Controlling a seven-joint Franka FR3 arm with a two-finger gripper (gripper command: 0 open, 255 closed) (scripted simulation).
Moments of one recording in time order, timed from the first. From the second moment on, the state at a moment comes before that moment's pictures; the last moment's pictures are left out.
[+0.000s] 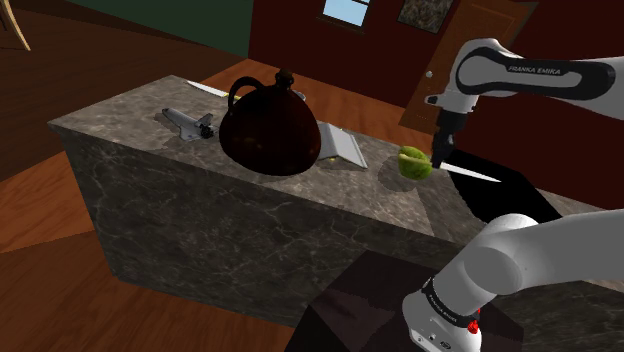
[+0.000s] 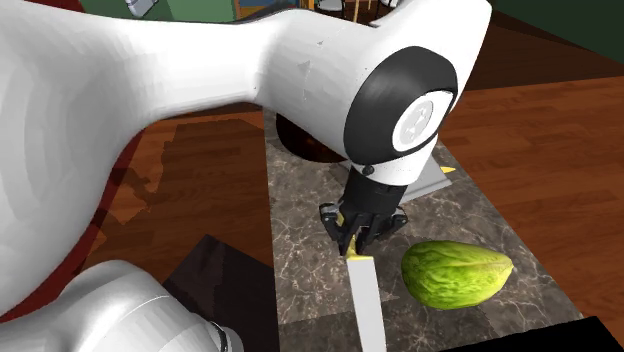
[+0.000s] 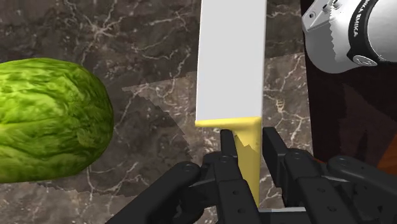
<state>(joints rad) -0.14 -0.62 -0.40 -2.41 -0.29 1.59 -0.95</state>
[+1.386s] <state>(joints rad) -0.14 -0.54 -0.48 -2.63 -0.33 1.90 -0.93</state>
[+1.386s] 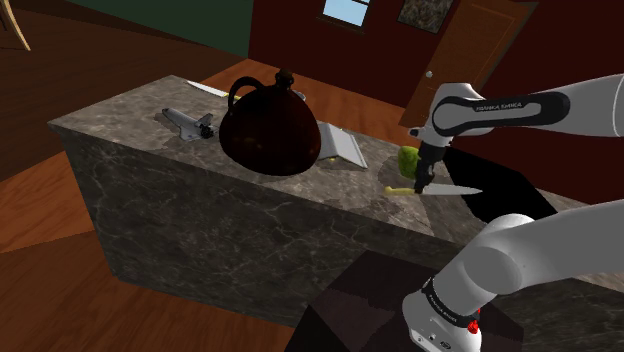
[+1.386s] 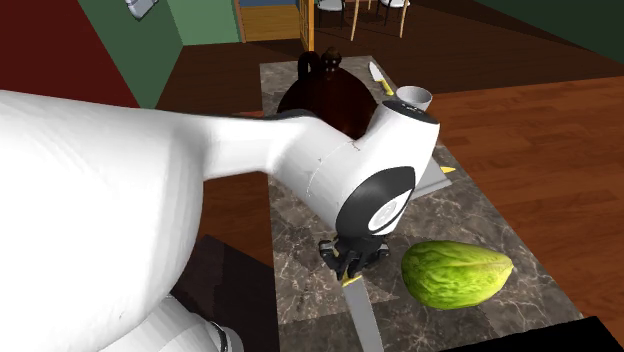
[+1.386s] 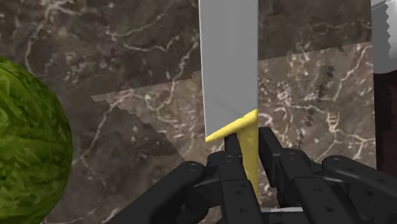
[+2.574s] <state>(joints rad) -0.14 -0.47 -0.51 -2.69 -0.34 2.02 -0.93</state>
